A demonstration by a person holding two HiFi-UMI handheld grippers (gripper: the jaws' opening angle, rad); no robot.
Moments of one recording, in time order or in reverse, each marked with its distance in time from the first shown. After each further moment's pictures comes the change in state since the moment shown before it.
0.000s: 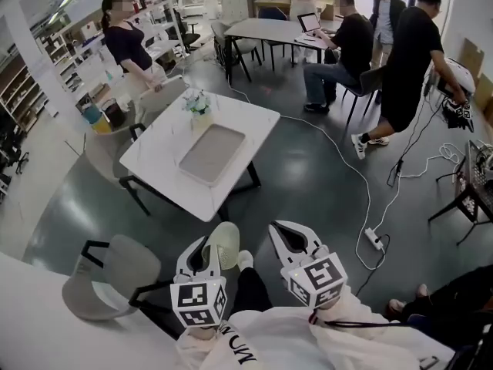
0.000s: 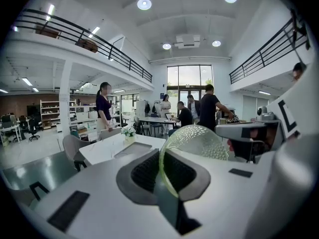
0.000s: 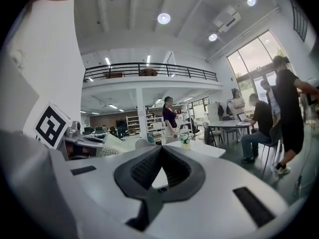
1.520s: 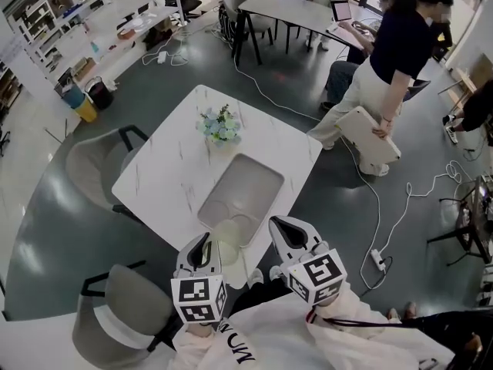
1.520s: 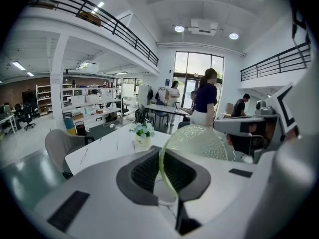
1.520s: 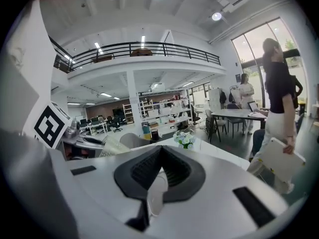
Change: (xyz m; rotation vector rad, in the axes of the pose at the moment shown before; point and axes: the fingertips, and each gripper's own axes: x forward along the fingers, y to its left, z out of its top) left arm 0.289 0.232 0.064 -0.087 0.171 -0.028; right arm 0.376 -0.085 0.032 0.009 0.182 -0.008
